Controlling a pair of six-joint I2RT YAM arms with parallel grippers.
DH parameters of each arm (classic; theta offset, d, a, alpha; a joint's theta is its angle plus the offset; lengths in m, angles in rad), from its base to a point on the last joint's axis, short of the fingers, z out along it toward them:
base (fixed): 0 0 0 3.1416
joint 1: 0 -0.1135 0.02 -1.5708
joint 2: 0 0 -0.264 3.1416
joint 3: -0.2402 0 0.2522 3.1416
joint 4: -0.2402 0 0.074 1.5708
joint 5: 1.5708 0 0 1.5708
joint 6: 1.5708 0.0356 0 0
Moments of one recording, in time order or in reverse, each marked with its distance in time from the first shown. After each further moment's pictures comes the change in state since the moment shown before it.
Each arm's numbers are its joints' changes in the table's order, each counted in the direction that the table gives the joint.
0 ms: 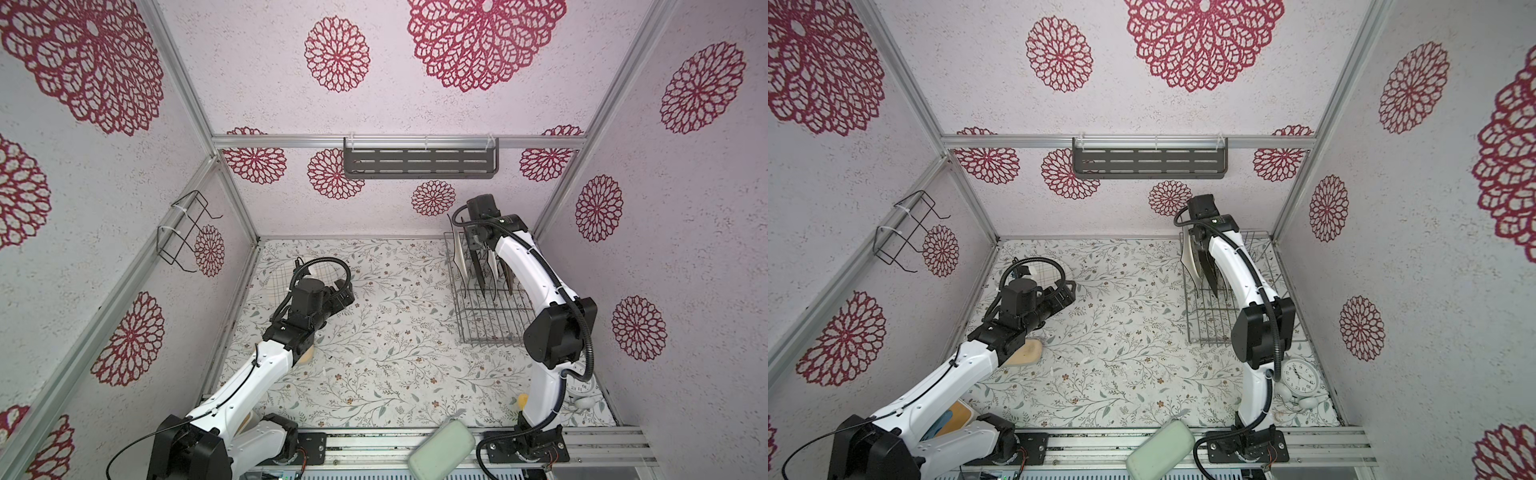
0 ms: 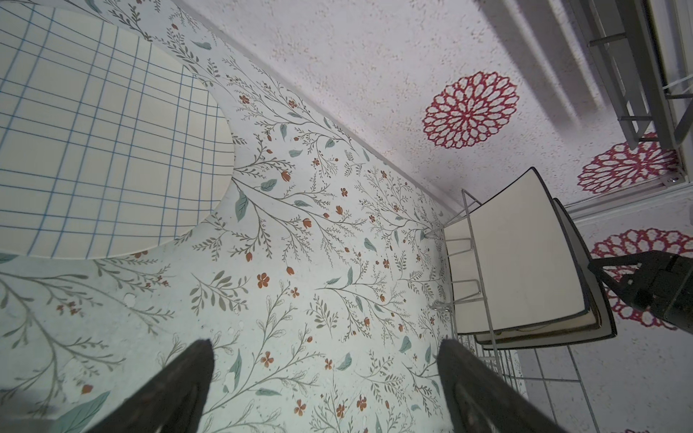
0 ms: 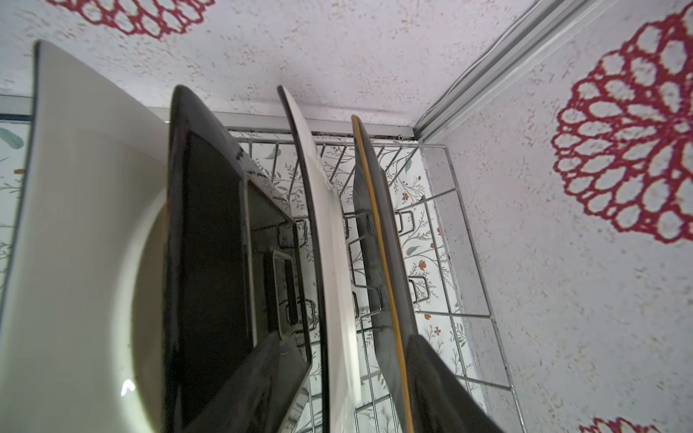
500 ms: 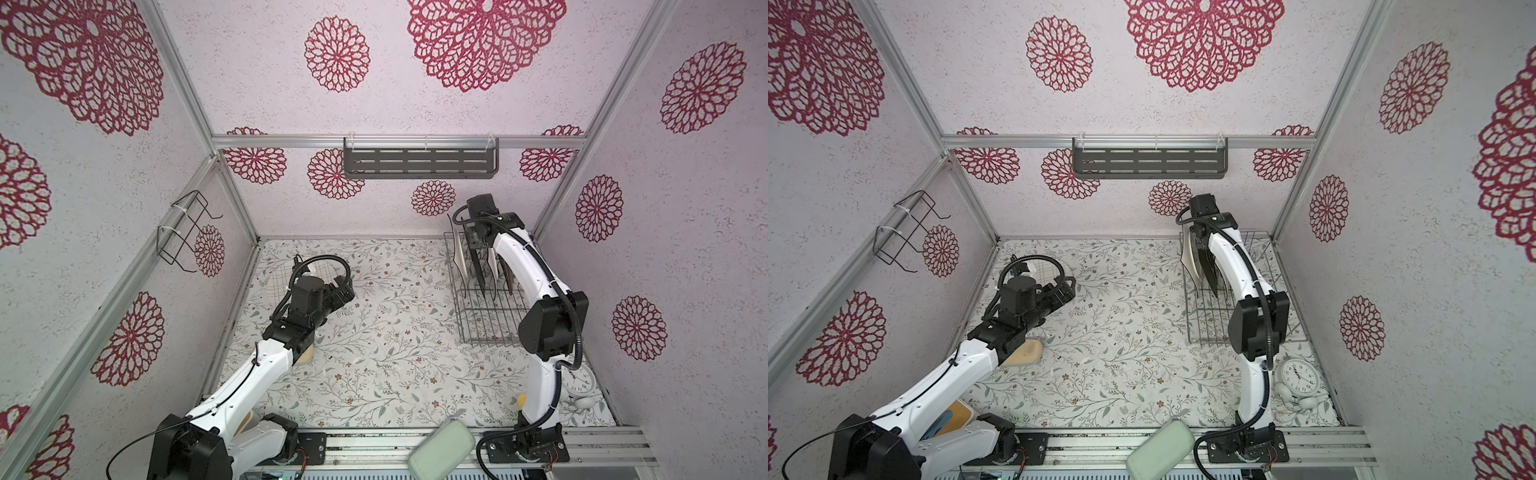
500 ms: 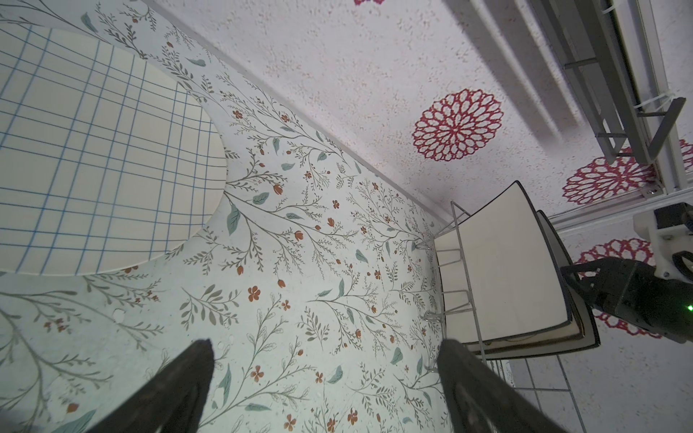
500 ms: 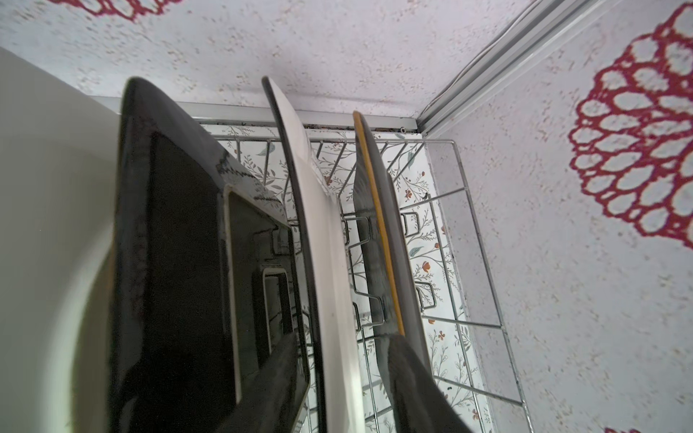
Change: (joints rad) left arm 0.001 -0.004 -0.015 0.023 -0.015 -0.006; right arm 0.025 -0.079 -0.066 -0.022 -0.012 0.001
